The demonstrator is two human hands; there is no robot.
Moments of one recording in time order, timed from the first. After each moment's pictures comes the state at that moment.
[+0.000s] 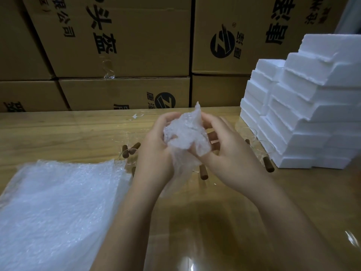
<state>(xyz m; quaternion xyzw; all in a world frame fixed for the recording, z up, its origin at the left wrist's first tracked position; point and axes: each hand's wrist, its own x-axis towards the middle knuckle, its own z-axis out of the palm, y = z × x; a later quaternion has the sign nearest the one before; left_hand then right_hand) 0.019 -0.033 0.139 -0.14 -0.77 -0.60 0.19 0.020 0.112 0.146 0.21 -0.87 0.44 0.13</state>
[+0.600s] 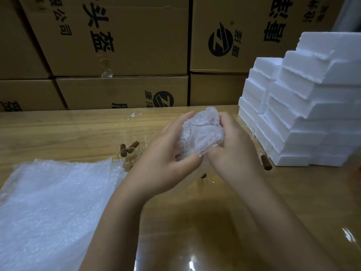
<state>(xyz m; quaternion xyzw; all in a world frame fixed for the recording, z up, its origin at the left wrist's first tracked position) 0.028 -0.039 0.142 -0.25 -0.83 -0.48 0.12 0.023 0.109 0.147 0.09 -0.87 0.43 0.21</state>
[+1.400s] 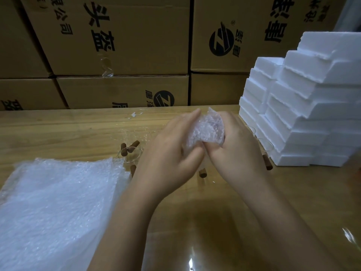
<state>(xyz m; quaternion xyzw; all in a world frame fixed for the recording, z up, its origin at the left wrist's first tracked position) 0.029 -0.026 0.141 -0.22 -0.88 -0.34 0.25 0.020 0.113 0.142 0.11 -0.88 0.37 0.26</state>
